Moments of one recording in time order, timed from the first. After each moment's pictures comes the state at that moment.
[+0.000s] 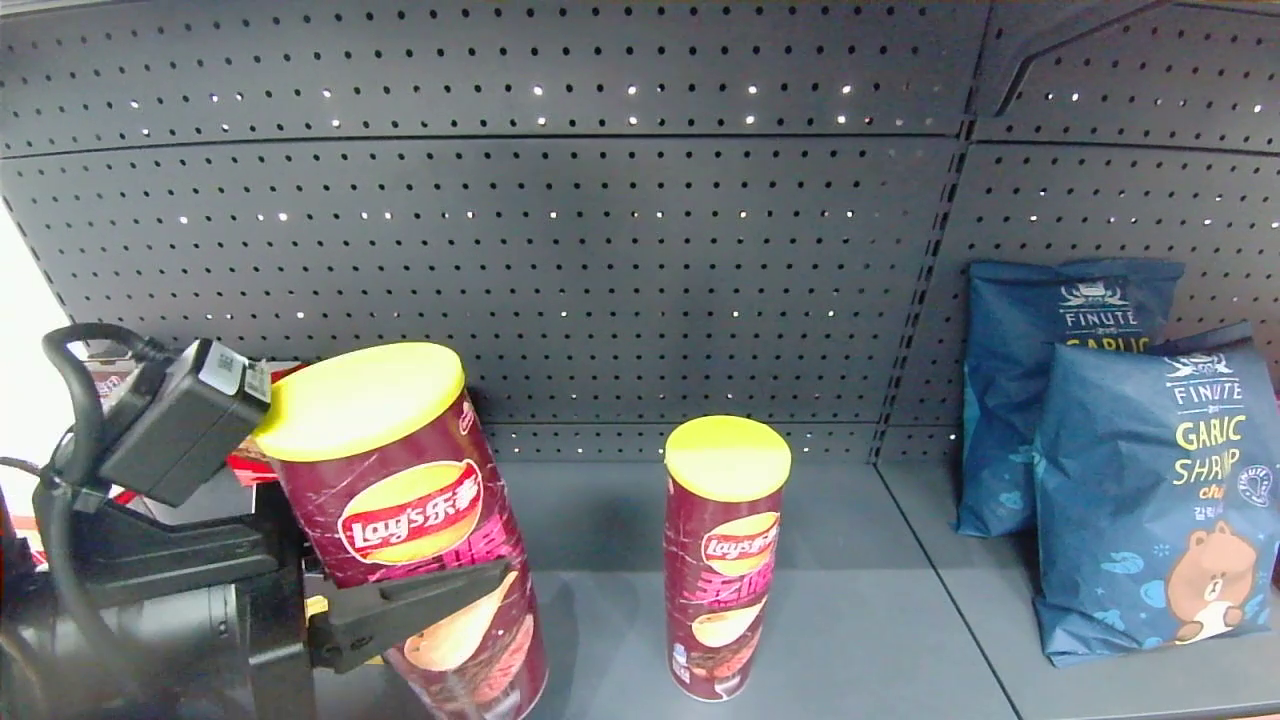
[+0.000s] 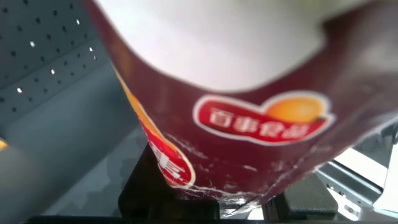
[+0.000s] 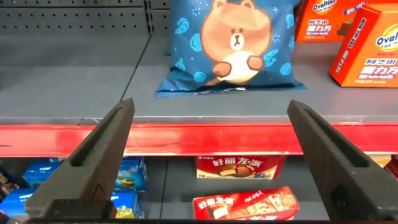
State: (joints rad) left arm -0.49 1.19 -0.58 -0.33 -0.45 0.01; right arm 0.00 0.00 0.00 0.00 -0.01 0.00
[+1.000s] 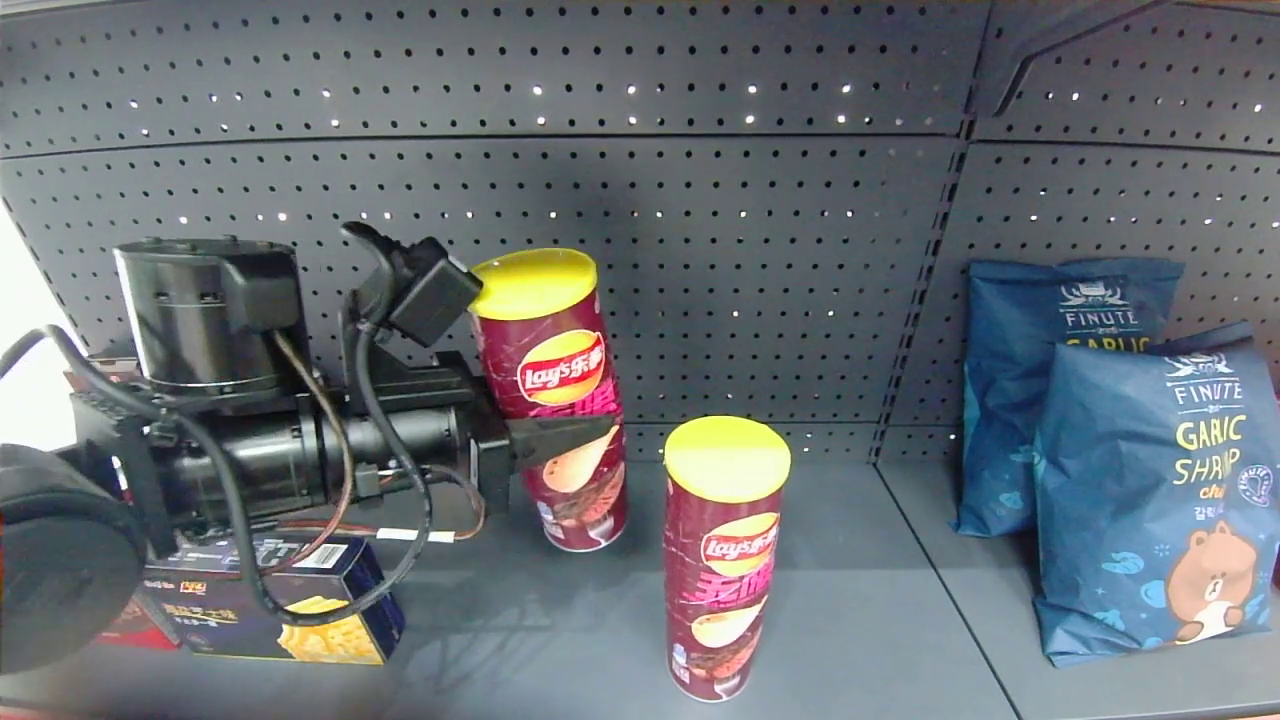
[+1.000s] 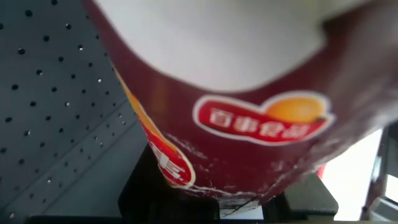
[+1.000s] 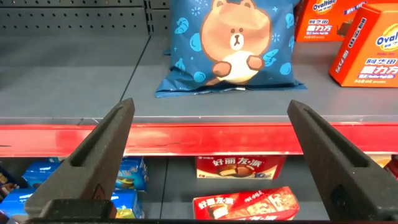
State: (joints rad) left arm -0.41 1.60 -0.84 -0.54 -0.56 0.11; right arm 0.00 0.00 0.00 0.00 -0.01 0.00
